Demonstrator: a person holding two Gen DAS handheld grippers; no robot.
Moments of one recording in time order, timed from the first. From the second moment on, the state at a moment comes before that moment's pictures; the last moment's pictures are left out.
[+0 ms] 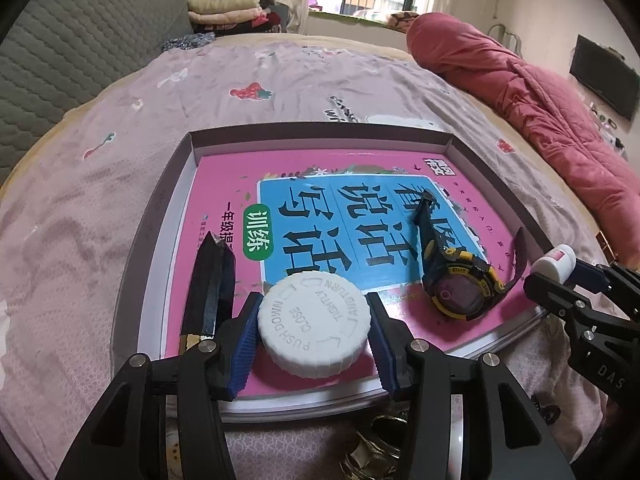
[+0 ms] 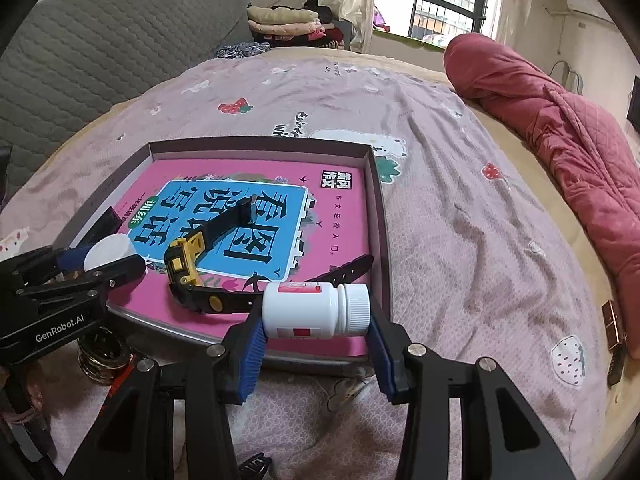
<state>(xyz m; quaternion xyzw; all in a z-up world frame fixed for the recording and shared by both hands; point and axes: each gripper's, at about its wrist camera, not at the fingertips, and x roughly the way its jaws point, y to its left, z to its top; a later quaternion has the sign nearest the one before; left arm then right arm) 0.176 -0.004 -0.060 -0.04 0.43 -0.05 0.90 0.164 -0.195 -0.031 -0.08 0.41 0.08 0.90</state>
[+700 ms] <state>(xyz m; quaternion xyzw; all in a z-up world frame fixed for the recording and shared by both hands) 0.162 0.006 -0.050 -0.04 0.43 -0.04 0.90 0.156 -0.196 -0.024 -0.07 0.40 0.09 0.91</state>
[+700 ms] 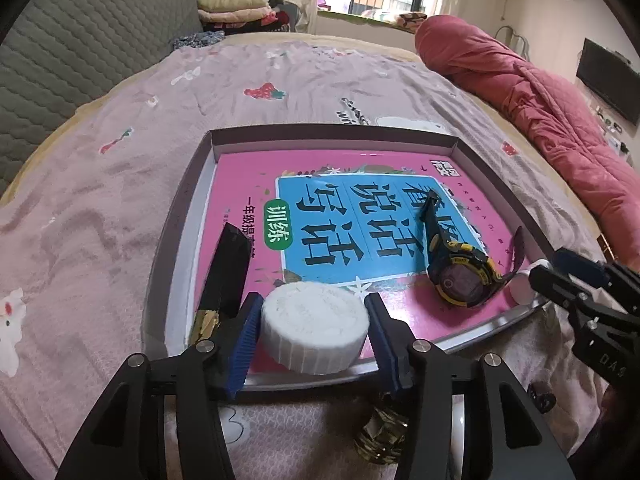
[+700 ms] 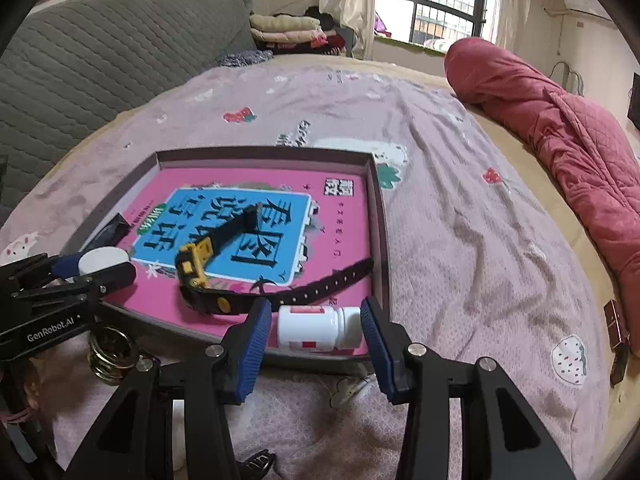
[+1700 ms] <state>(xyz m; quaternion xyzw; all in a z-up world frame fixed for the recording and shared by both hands) 0.132 0.006 -0.024 -0.04 0.41 -0.04 0.91 0.146 -0.206 -0.007 -0.05 0.37 0.11 0.92</state>
